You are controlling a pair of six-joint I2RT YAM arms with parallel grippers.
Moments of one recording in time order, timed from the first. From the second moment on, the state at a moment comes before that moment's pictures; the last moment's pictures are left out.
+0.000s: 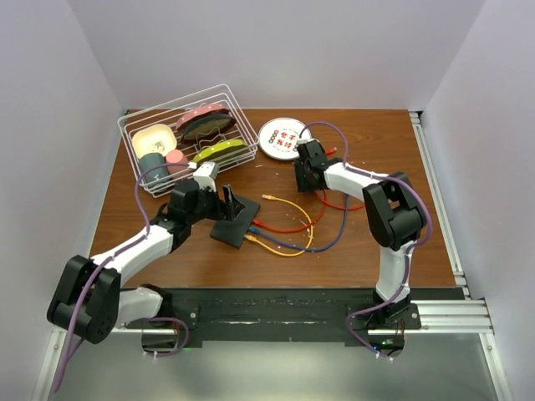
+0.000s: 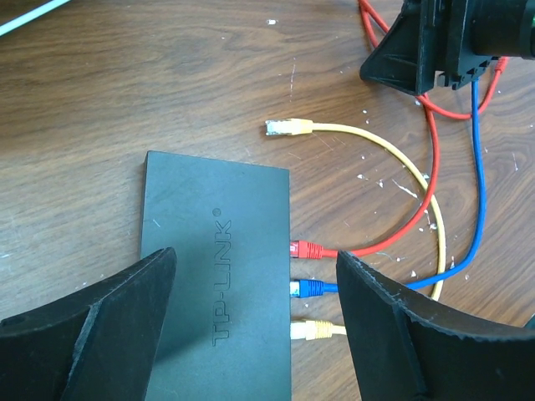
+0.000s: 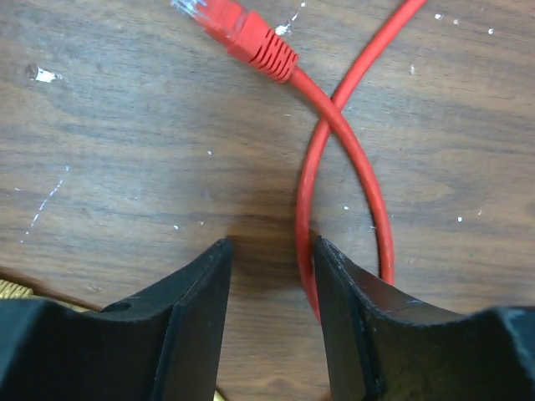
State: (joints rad) left arm -0.38 1.23 0.54 0.21 0.23 -0.38; right arm 0.47 1.98 1.32 -0.30 0.23 0.25
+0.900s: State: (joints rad) left arm -0.34 1.13 0.55 0.24 0.32 -0.46; right arm 0.46 1.74 1.15 -0.15 -0.33 0.18
